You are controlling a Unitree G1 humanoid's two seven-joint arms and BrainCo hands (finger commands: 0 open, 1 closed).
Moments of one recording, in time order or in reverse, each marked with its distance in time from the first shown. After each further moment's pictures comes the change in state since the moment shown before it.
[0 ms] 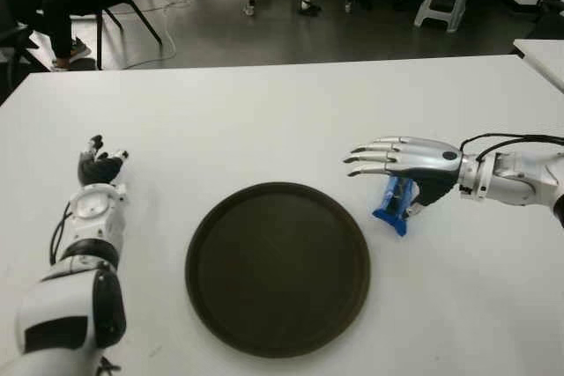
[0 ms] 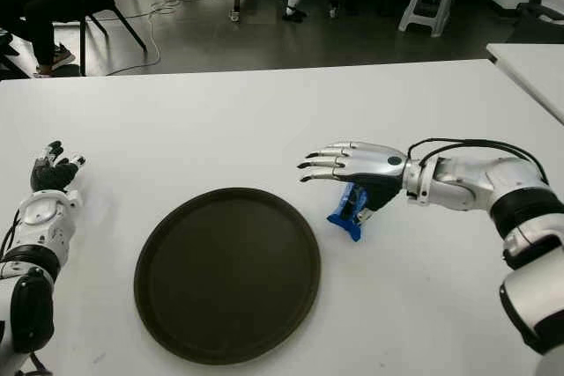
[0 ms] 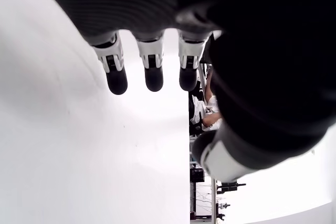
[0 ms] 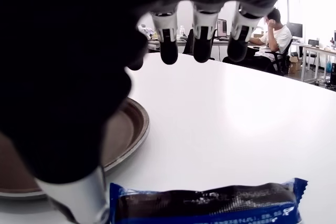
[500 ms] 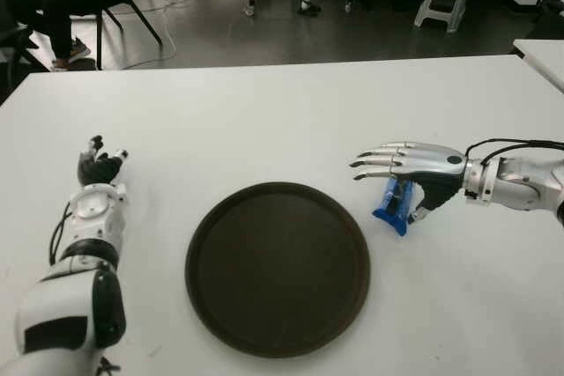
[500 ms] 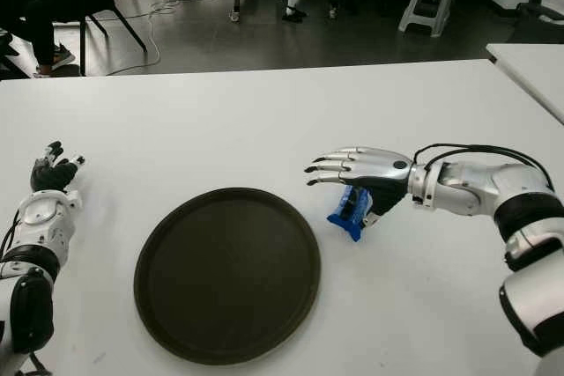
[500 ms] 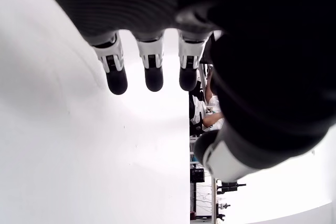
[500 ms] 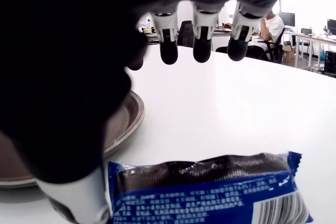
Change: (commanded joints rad) left arm 0.000 0.005 -0.001 0.002 0.003 0.010 -0.002; right arm 0.011 0.015 -0.011 0.075 0.006 -0.020 0.016
